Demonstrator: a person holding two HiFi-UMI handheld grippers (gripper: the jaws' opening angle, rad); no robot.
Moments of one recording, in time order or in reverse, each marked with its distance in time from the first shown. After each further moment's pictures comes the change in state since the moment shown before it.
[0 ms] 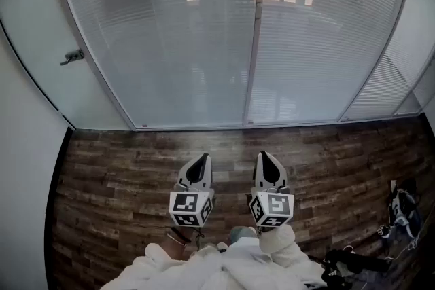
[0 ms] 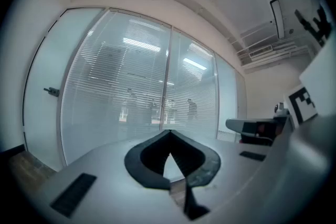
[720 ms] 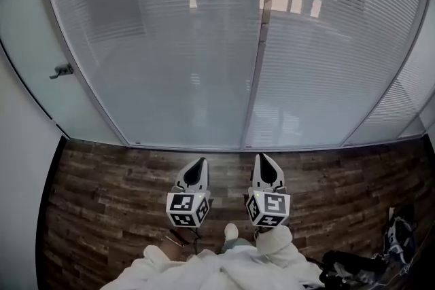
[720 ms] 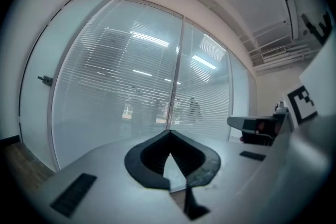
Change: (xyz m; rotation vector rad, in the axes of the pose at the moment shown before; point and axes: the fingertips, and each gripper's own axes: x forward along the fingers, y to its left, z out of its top) left arm 0.186 0.058 0.003 -0.062 0.013 0.051; right arm 0.190 -0.077 0.000 -0.026 0.028 0.014
